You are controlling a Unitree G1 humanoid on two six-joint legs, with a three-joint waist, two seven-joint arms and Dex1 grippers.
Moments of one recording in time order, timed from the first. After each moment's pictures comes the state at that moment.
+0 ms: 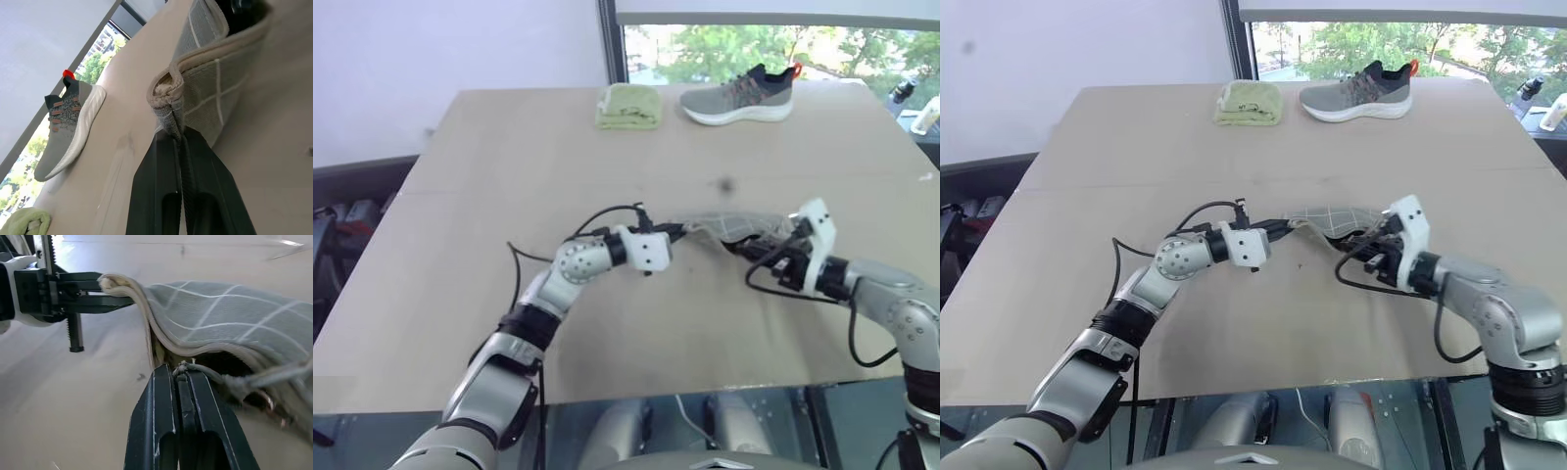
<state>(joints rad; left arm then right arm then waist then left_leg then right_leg) -0.61 0.41 -0.35 0.45 0.24 -0.60 -0.60 -0.29 -0.52 -0.12 -0.42 0.72 1.05 0.54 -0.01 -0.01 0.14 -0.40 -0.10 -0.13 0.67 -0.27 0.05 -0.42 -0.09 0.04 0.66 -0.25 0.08</state>
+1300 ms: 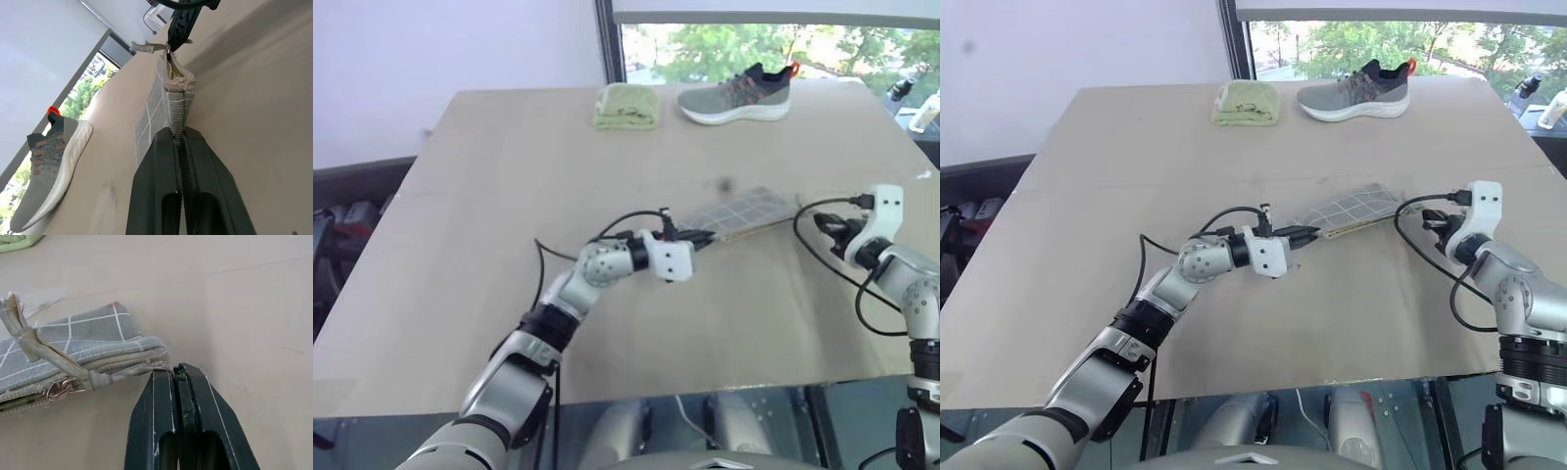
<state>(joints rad) -0.62 0.34 -0.41 0.42 0.25 -0.61 -0.61 -0.35 -0.56 -0.30 0.06 0.58 0.71 0.28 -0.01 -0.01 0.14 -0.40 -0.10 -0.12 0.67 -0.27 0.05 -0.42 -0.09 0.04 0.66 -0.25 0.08</state>
